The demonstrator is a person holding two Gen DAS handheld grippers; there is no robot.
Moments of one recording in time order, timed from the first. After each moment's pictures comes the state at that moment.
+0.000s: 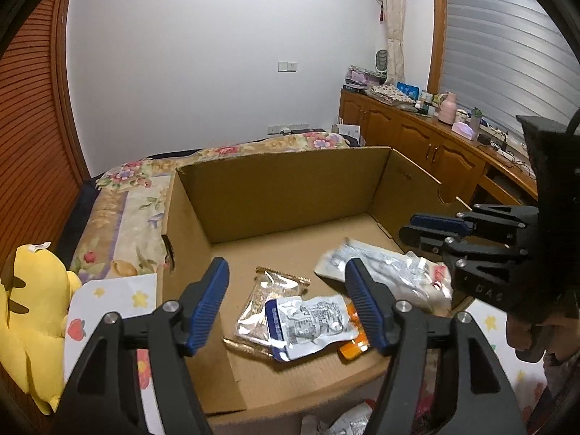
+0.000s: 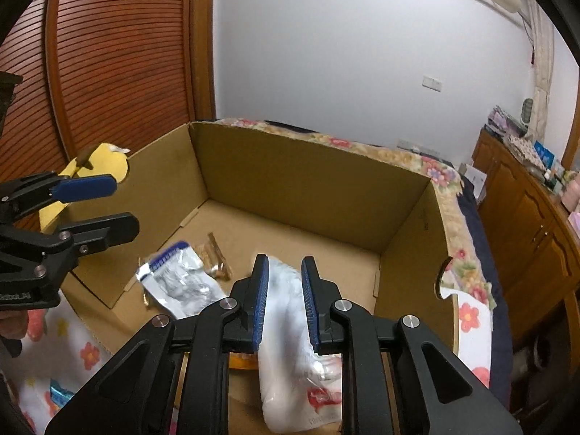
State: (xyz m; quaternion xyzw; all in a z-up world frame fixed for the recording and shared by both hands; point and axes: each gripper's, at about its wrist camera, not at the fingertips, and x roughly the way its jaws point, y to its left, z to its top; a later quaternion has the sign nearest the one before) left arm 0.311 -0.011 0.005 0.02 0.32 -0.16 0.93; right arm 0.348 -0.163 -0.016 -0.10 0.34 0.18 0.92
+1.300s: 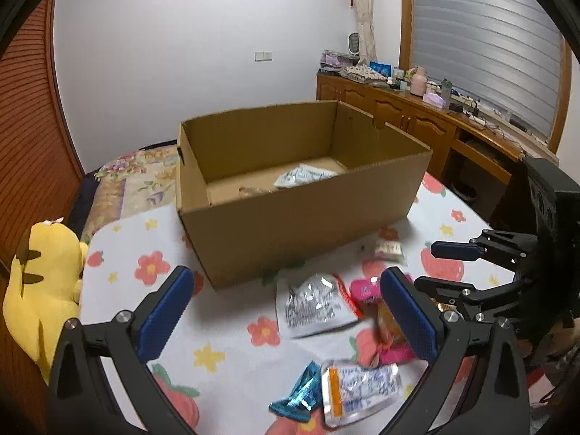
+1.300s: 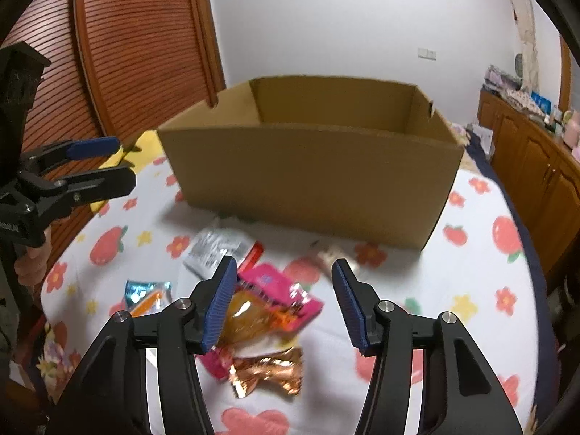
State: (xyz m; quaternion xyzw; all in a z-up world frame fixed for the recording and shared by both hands) left arm 0.177 0.007 -0.009 0.06 0.34 -0.19 0.92; right arm 0.181 -0.173 -0.056 -0.02 0.36 0.20 0.91
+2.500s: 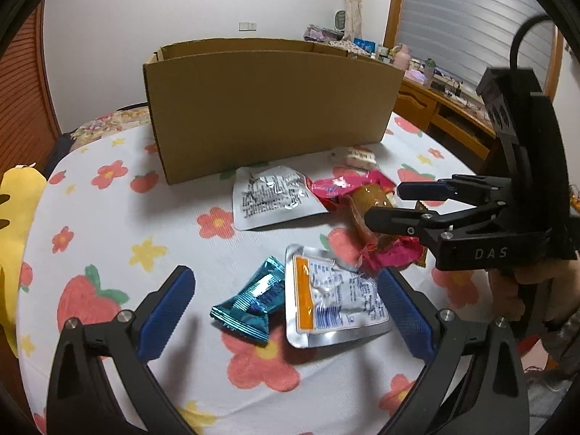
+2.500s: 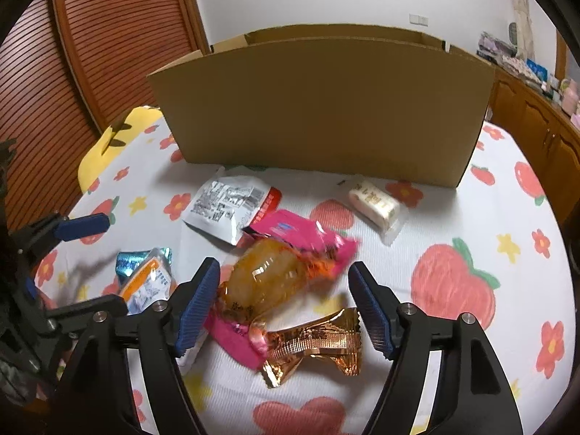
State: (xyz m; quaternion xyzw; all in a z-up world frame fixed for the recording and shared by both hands) left arm 0.126 0.005 -0.084 0.04 0.39 -0.23 0.89; right arm 0.176 -0.151 -0.097 0.00 0.42 0.18 0.89
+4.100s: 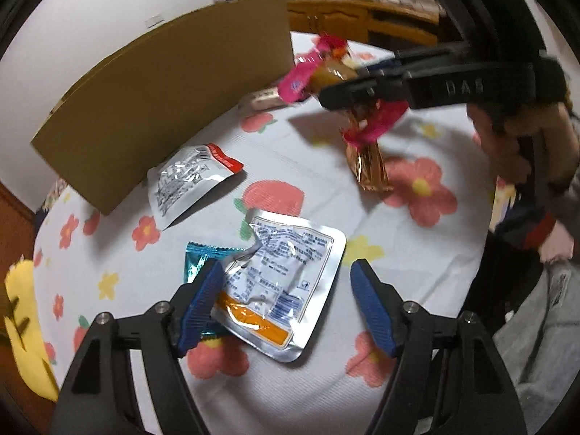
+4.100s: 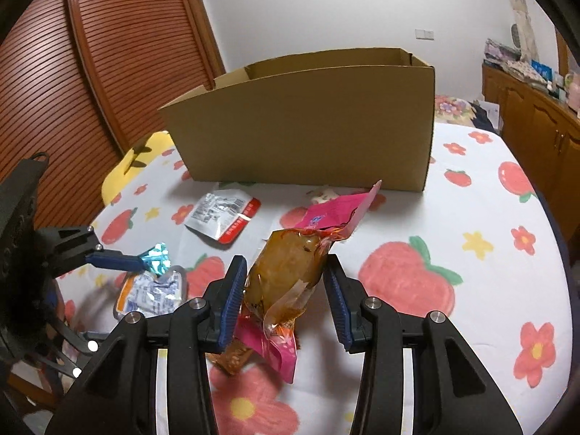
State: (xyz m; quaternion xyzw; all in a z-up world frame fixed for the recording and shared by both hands) left arm 0.099 -0.061 -0.089 0.25 0.43 -0.31 0.81; right arm 0.155 -0.205 -0.088 0.03 0.36 0.22 0.90
